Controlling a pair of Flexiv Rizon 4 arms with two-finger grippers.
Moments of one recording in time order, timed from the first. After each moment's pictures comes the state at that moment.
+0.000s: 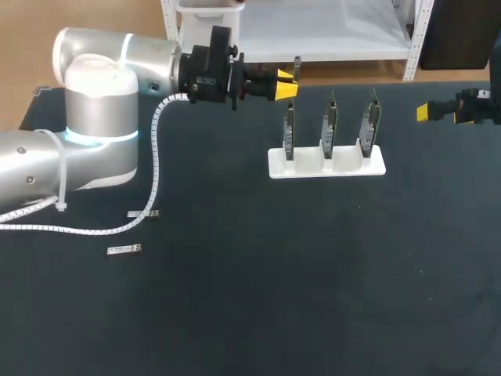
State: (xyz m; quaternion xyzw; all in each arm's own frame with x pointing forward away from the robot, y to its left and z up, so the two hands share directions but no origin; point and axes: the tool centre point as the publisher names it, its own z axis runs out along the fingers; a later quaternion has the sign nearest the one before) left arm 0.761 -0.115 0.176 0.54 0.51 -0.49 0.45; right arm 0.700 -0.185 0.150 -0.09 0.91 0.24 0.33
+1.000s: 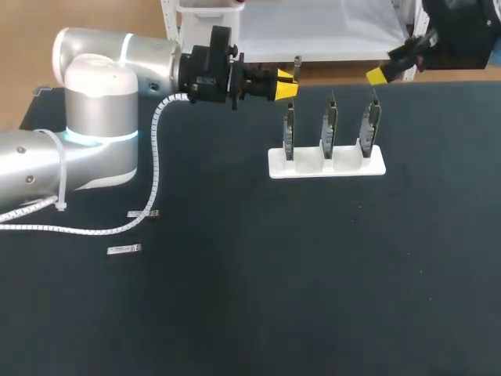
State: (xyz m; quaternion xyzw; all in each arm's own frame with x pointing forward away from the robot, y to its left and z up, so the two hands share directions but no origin) left arm 0.761 -0.116 0.176 0.54 0.51 -0.49 0.45; right arm 0.759 -0.097 0.206 -0.41 0.82 0.25 0.32
